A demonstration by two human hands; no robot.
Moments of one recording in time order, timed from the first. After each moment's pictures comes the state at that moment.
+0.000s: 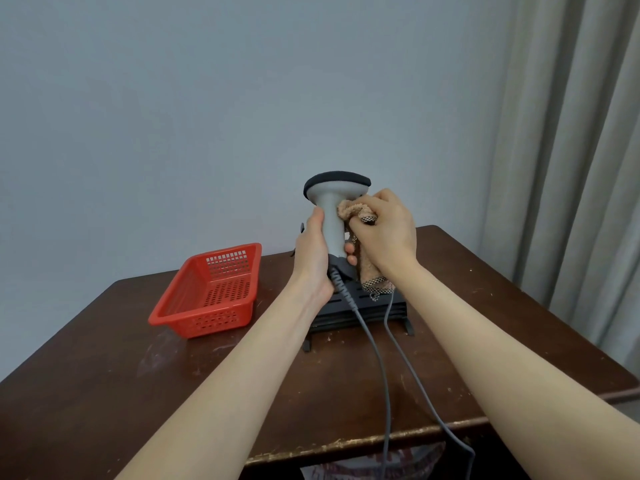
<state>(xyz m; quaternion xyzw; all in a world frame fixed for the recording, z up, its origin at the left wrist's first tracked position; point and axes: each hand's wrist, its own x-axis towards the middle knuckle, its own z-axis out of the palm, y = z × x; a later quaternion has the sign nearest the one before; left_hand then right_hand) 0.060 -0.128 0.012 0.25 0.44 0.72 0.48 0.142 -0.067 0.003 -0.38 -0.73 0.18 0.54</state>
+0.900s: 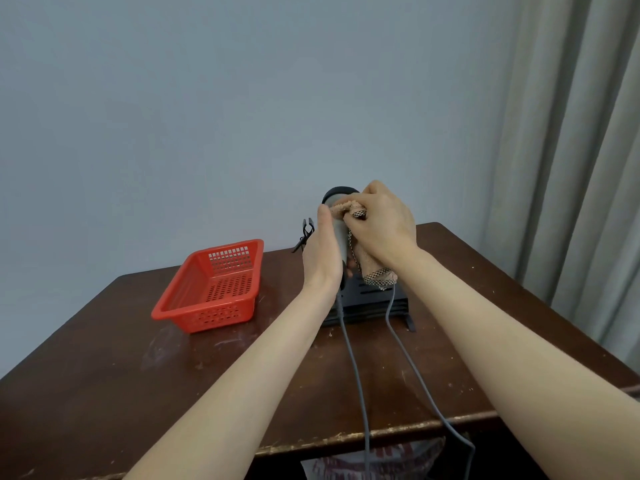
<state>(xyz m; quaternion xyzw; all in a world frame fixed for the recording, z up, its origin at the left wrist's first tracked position) 0.062 -0.123 -0.004 0.38 0.58 0.67 0.27 0.140 -0.067 0.018 -0.38 -0.80 0.14 0.45</state>
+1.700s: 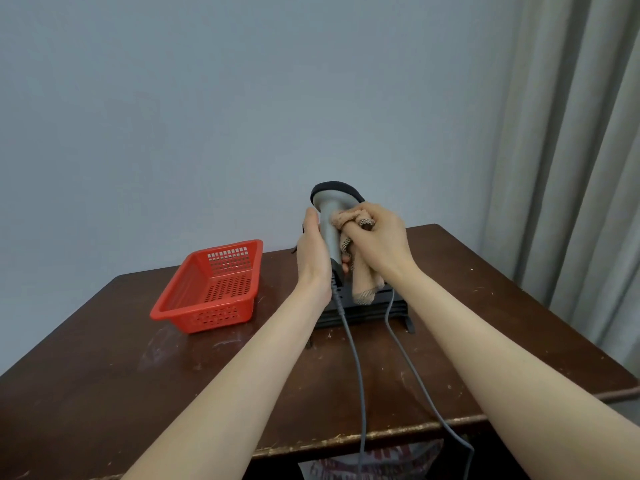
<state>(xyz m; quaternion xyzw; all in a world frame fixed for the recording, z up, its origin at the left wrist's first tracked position) 0.052 -0.120 -0.005 0.32 0.54 0.70 0.35 0.140 -0.080 -0.001 -0.32 -0.70 0.37 0.52</state>
